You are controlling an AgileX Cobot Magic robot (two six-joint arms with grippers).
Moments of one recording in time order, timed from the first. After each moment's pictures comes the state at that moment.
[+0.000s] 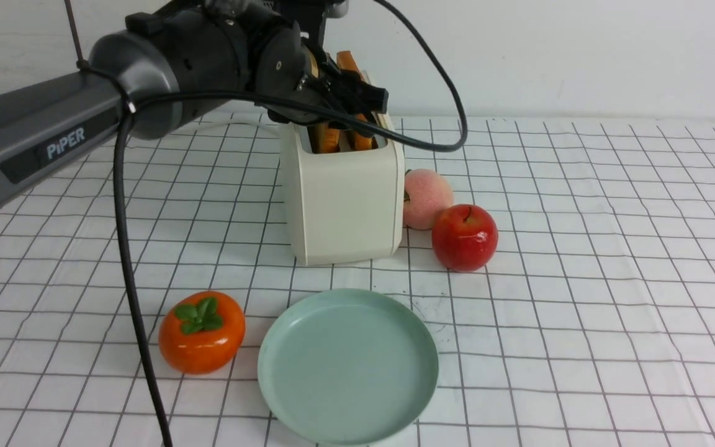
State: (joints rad) right arm 0.01 -0.01 0.02 0.00 0.39 0.06; left arm -0.47 2.00 -1.82 0.25 0.51 -0.38
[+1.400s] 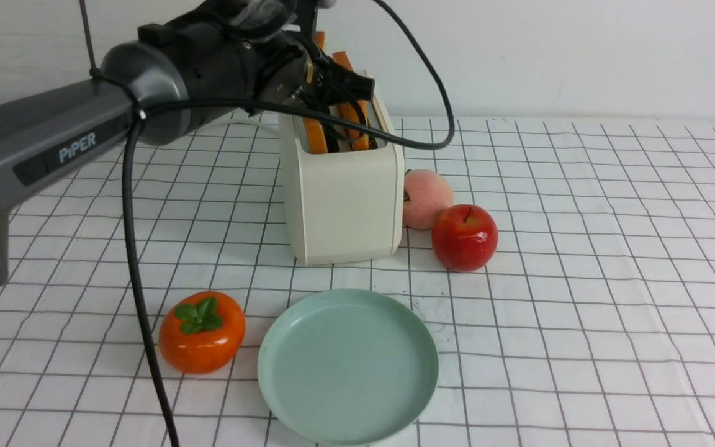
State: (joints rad) right arm 0.01 -0.01 0.02 0.00 0.39 0.06; left arm -0.47 1.98 -1.82 0.55 0.46 -0.64
